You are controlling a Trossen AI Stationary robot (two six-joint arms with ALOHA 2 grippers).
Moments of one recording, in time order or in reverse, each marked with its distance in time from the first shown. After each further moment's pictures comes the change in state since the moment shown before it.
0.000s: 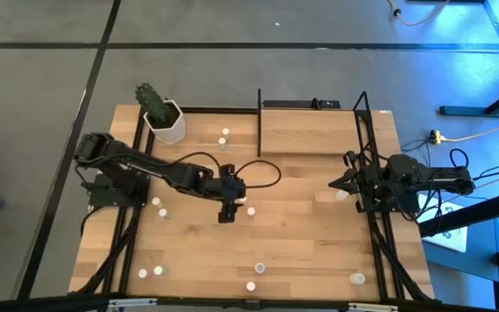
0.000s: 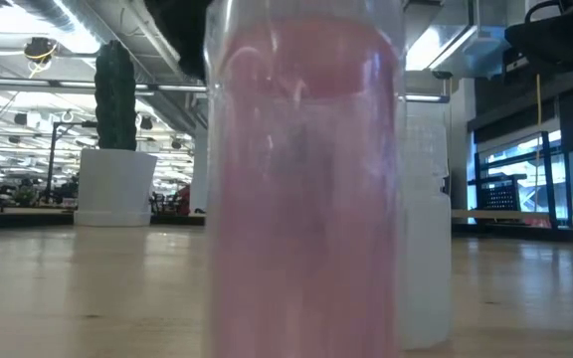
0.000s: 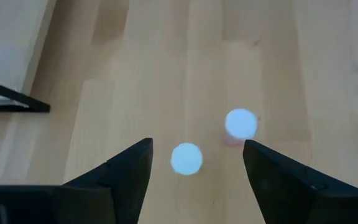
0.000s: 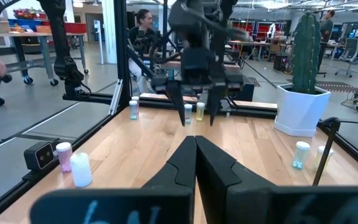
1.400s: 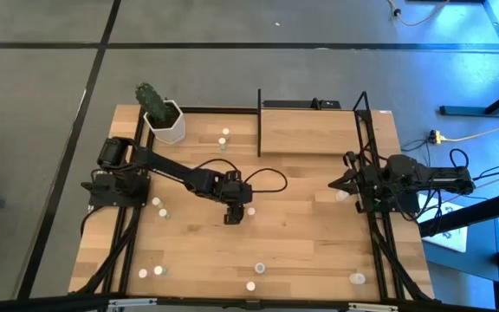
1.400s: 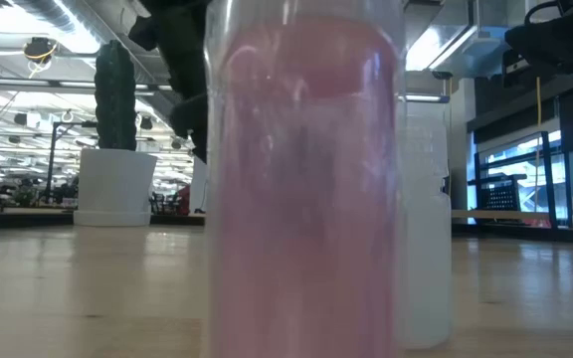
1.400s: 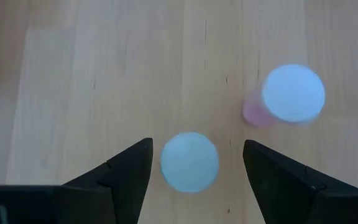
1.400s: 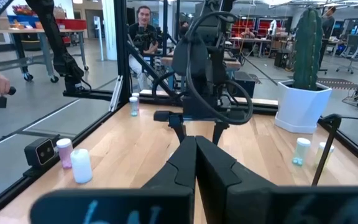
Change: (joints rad) left arm 0.044 0.203 -0.001 0.064 0.061 0.026; right arm 0.000 0.000 0.000 -0.013 0.000 -0.001
